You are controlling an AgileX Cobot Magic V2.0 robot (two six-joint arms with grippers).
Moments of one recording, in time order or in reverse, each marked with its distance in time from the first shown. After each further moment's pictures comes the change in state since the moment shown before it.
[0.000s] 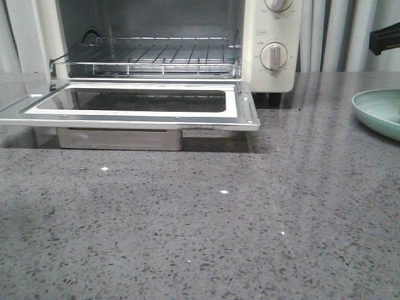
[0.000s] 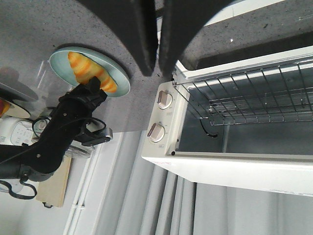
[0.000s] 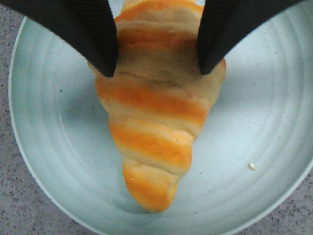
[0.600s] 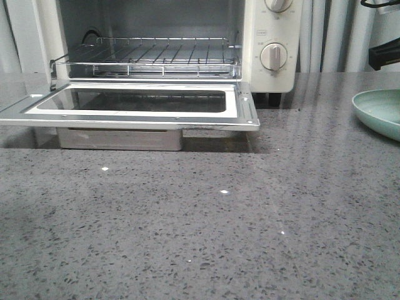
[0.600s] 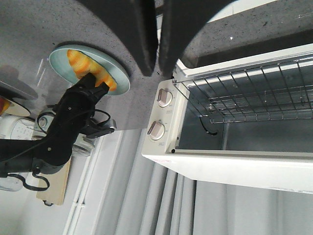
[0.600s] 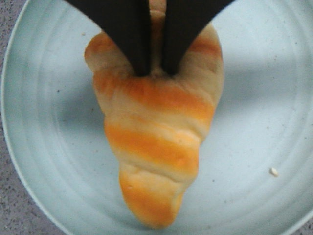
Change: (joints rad) left arm 0.000 0.000 0.000 0.002 -0.006 0.000; right arm -0.011 0.060 -0.014 -0.009 0.034 -0.009
